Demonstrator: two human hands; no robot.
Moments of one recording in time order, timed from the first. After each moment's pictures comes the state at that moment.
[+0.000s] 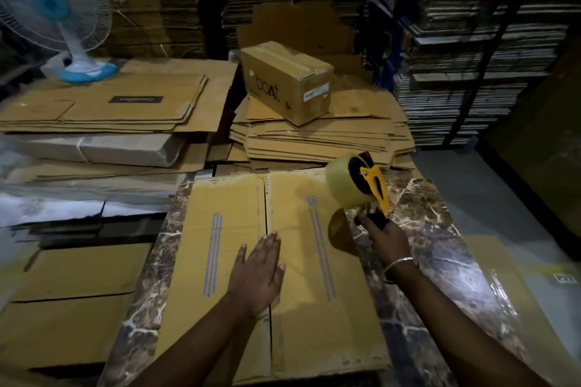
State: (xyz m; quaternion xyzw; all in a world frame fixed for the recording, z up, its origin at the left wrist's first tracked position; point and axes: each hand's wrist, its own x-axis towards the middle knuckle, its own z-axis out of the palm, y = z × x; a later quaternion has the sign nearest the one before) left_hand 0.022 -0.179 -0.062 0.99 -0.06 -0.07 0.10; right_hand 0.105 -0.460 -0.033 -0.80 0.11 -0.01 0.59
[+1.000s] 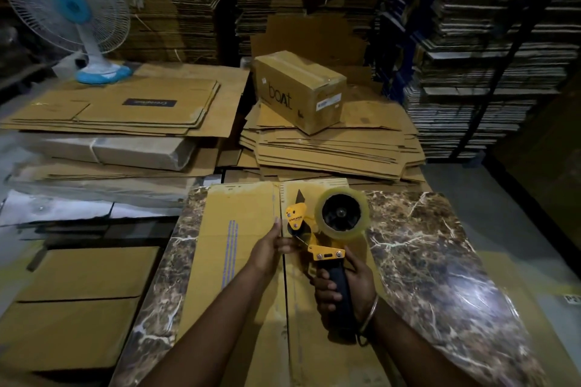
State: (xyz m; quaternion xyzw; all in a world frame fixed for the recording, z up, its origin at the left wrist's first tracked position) left_hand 0.075 -0.173 -0.012 0.64 0.21 -0.12 0.73; right_hand 0.065 -0.373 -0.065 -0.22 -0.01 0.50 0.84
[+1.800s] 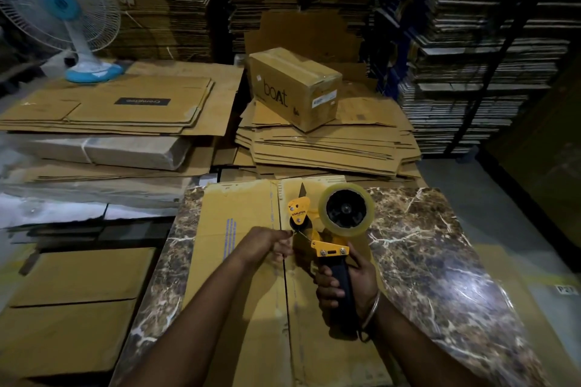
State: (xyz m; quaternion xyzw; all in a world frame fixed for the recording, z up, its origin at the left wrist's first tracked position) left_hand 0.088 -0.147 -0.004 0.68 0.20 -0.23 0.67; right_hand 0.067 -0.374 -0.067 -0.20 -0.04 0.50 0.84
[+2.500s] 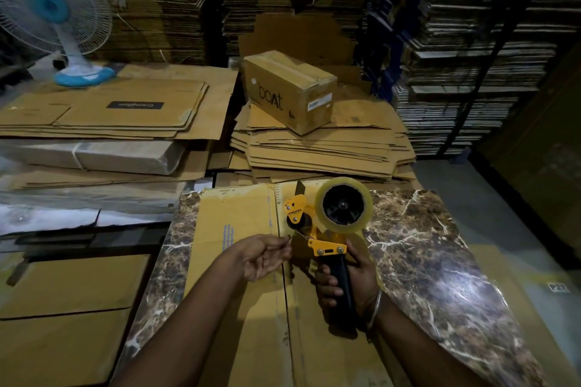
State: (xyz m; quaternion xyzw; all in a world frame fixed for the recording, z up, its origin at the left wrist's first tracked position) left_hand 0.097 -0.136 0.003 0.48 0.30 -0.33 0.75; right_hand 0.076 -0.371 -0.052 -0.24 -0.03 0.49 0.84
